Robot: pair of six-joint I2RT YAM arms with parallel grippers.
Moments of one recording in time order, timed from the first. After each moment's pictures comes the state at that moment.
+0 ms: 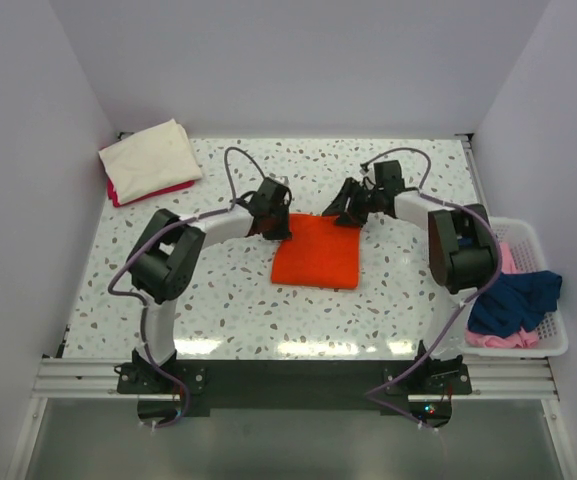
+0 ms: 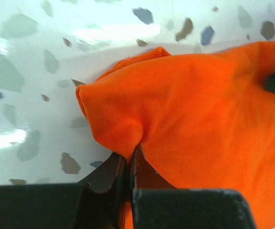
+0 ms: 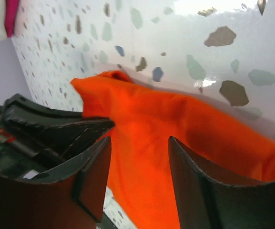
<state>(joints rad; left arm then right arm) -0.58 2.00 1.28 -0.20 0.05 -0.59 0.19 2.01 1.25 -0.15 -0.64 0.65</state>
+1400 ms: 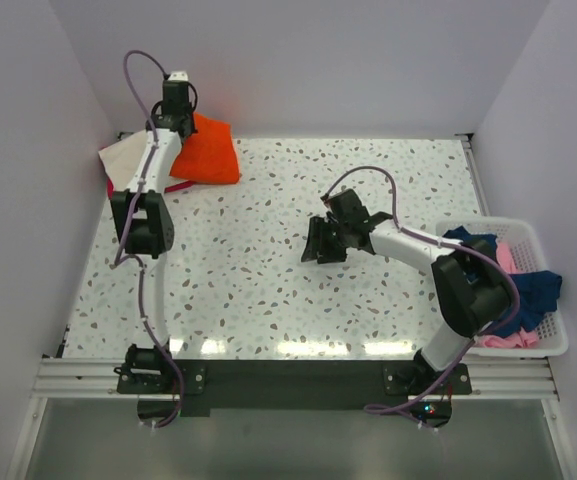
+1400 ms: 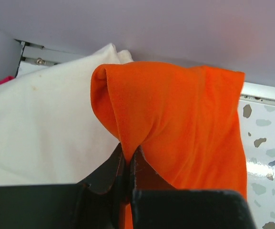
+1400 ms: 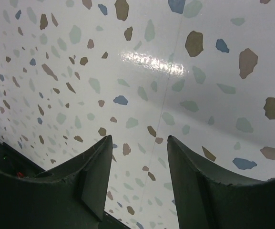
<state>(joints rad) -0.06 2.44 2.36 -0.53 -0.31 -0.08 0.56 1.67 1.04 -0.34 -0.25 0.60</state>
